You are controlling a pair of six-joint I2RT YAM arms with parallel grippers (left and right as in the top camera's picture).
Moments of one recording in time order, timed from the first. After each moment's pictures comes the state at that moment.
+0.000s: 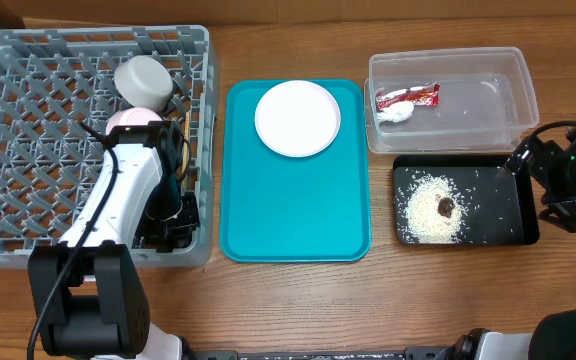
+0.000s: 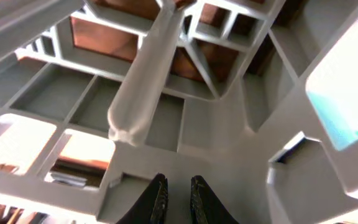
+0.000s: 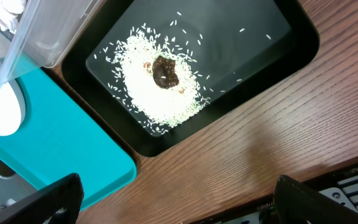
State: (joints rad) left arm 0.00 1.71 1.21 -1.42 -0.05 -0.28; right arm -0.40 1.55 1.55 -1.56 -0.24 0.33
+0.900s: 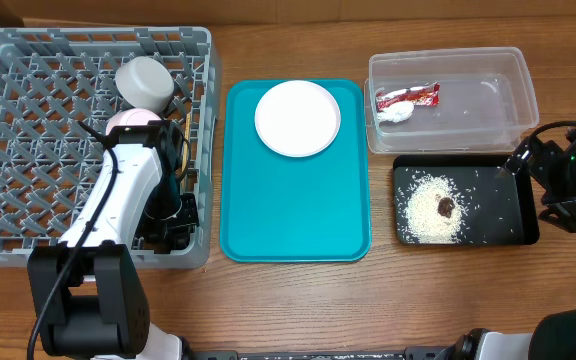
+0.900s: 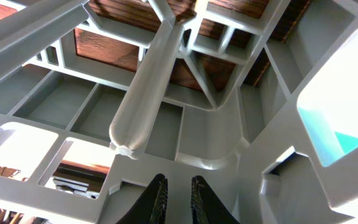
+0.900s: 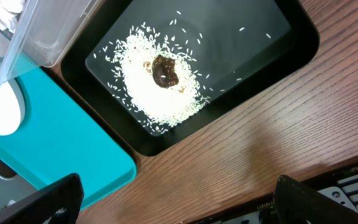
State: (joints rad) left arm 0.00 1.71 1.20 -1.40 -0.06 -0.28; right arm -0.40 1.55 1.55 -1.56 -0.24 0.33
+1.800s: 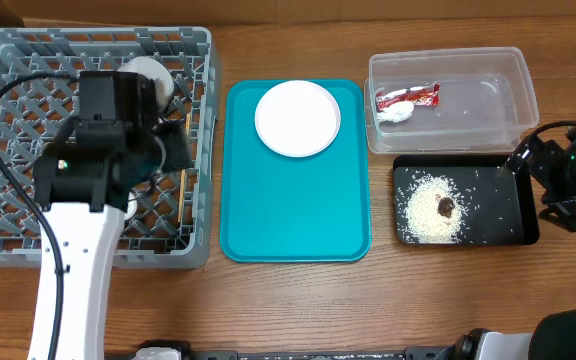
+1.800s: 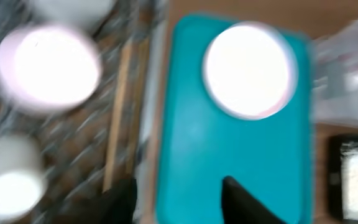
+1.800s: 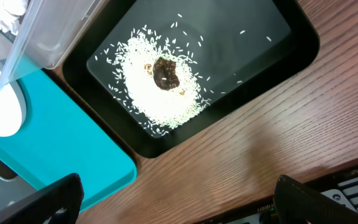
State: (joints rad) left arm -0.08 1.34 1.49 -1.08 0.11 -0.24; right arm -0.40 1.55 1.55 -1.55 -0.24 0.33
